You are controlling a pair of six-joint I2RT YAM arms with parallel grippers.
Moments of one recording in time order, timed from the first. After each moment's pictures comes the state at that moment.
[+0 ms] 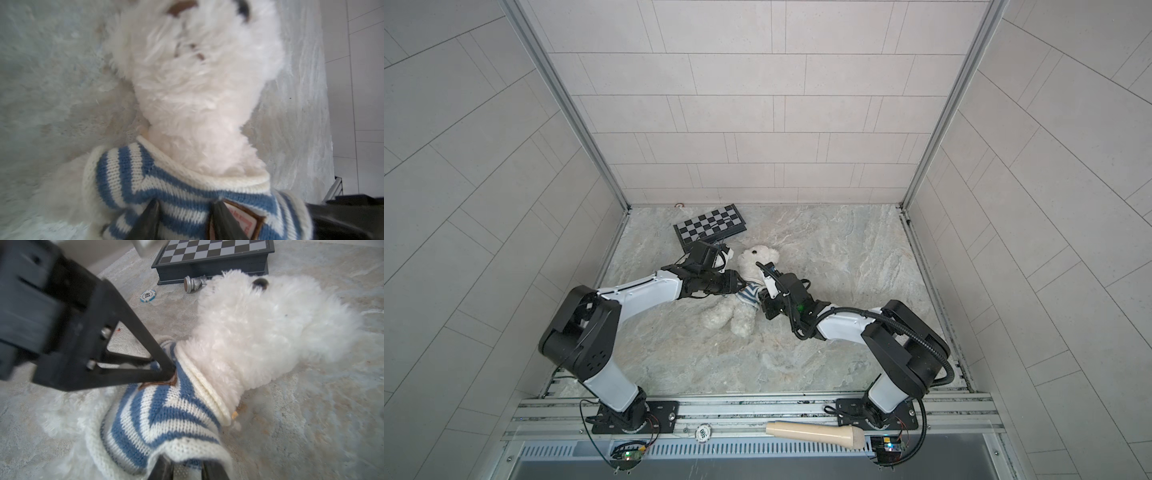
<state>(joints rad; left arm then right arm) -0.45 1.71 0.97 -0.20 0.38 -0.45 0.71 1.58 0.68 0.36 -0.06 0.21</state>
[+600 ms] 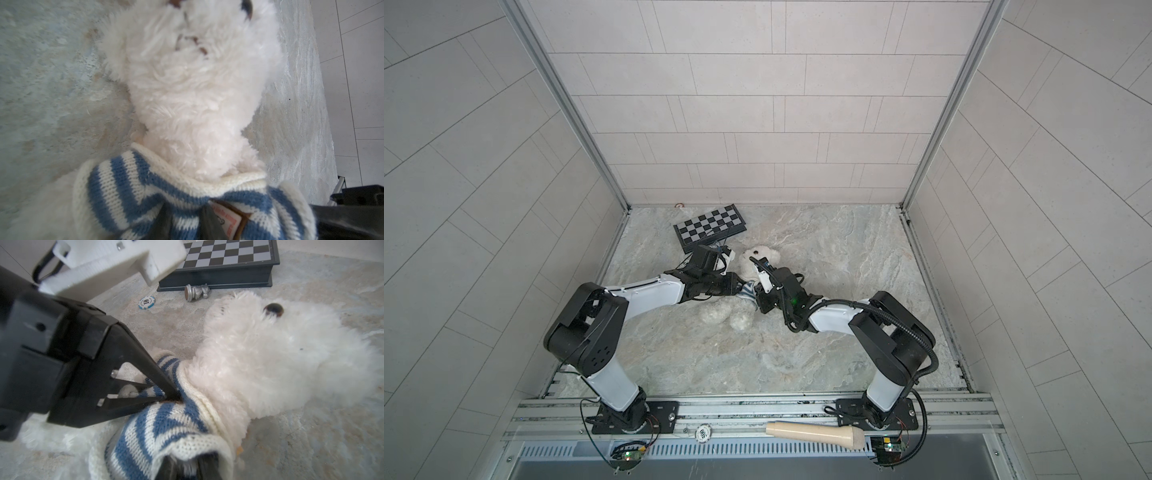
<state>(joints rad) -0.46 1.71 0.92 -0.08 0.38 -0.44 0.70 1.68 0.77 0.38 -0.06 0.17</state>
